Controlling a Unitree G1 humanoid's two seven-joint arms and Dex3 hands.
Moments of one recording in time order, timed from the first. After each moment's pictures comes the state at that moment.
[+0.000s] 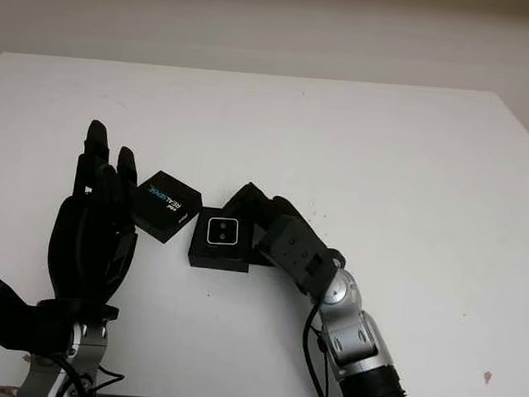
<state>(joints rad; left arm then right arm) 0.12 -0.06 0.03 -0.36 -0.23 -0.06 -0.04 -0.31 -0.19 0.26 0.13 -0.21 0.13 0.24</state>
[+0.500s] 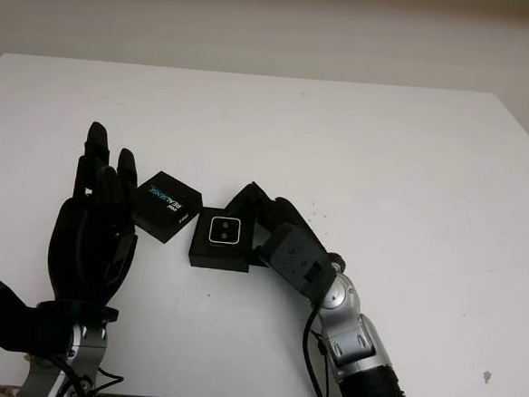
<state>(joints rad) 0.12 -0.06 0.03 -0.36 -0.24 -0.06 -0.04 -0.31 -0.19 0.26 0.21 -0.23 0.01 0.18</state>
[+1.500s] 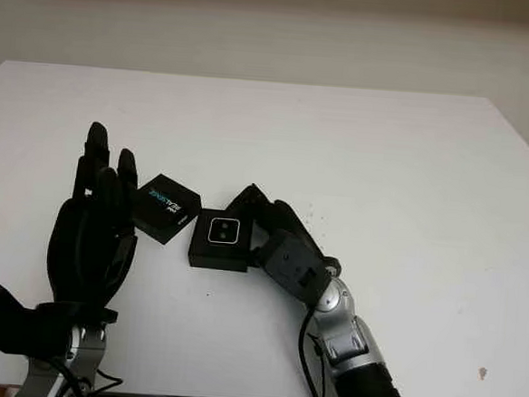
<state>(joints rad) 0.13 -0.06 0.02 -0.37 -0.23 -0.06 -0.04 -0.33 -0.16 0.26 0.31 -0.26 -0.06 0.13</state>
